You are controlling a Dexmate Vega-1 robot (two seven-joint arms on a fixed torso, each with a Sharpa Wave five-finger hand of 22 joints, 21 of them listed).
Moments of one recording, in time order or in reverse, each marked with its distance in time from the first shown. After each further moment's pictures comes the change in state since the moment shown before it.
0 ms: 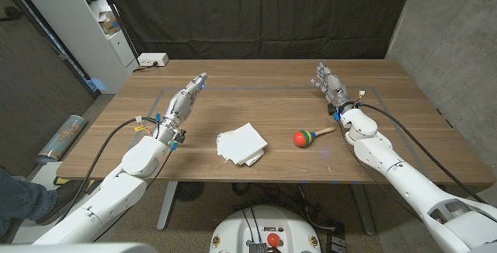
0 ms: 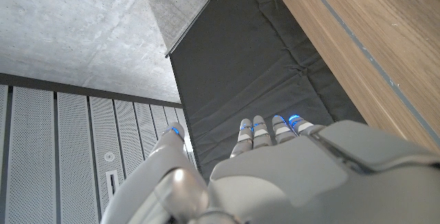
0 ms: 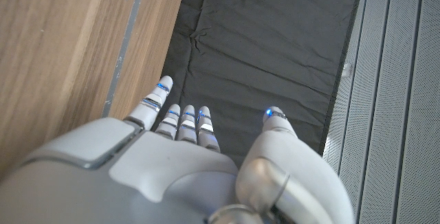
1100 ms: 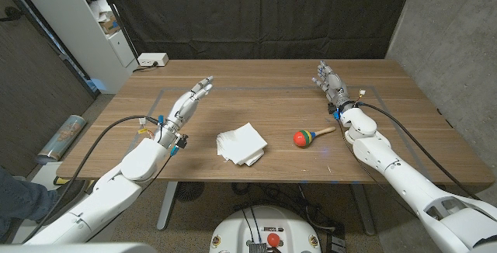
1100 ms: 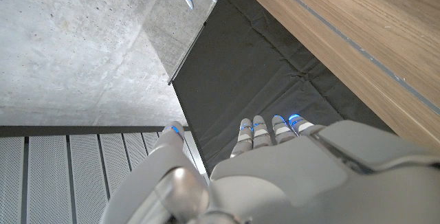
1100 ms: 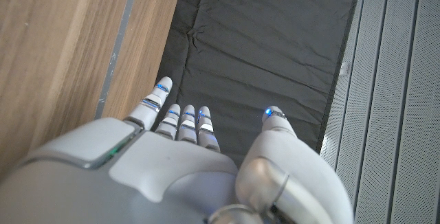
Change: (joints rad) left arm 0.081 0.061 -0.034 -0.127 0.189 0.063 0.106; left_hand 0.009 0.009 0.004 -0.010 -0.005 0.000 0.000 0.000 0.000 0.000 0.000 0.000 0.000 0.000 0.000 0.000 0.000 0.000 0.000 0.000 0.000; right arm 0.018 0.018 0.003 0.042 -0.002 0.032 0.005; right_hand 0.000 0.000 -0.001 -0.007 0.000 0.006 -0.005 0.000 0.000 0.000 0.000 0.000 0.005 0.004 -0.004 0.000 0.000 -0.018 -0.004 0.000 0.000
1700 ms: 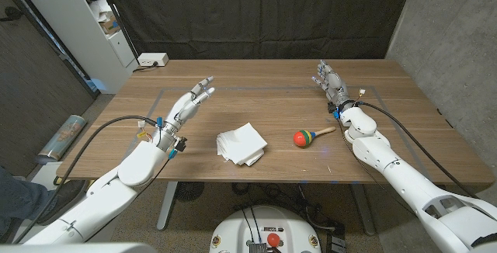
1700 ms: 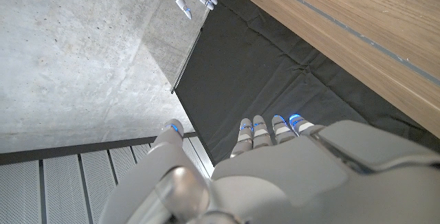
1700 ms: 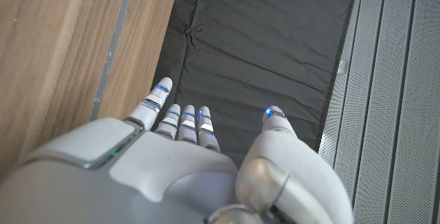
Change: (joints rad) left arm 0.066 0.012 -0.046 -0.074 0.130 0.032 0.072; left_hand 0.013 -0.006 0.005 -0.010 0.000 0.000 0.000 0.000 0.000 0.000 0.000 0.000 0.000 -0.004 -0.004 0.000 0.000 -0.005 0.005 0.000 0.000; right arm 0.007 0.005 0.000 0.008 0.001 0.008 0.007; right_hand 0.000 0.000 0.000 0.000 0.000 0.000 0.000 0.000 0.000 0.000 0.000 0.000 0.000 0.000 0.000 0.000 0.000 0.000 0.000 0.000 0.000
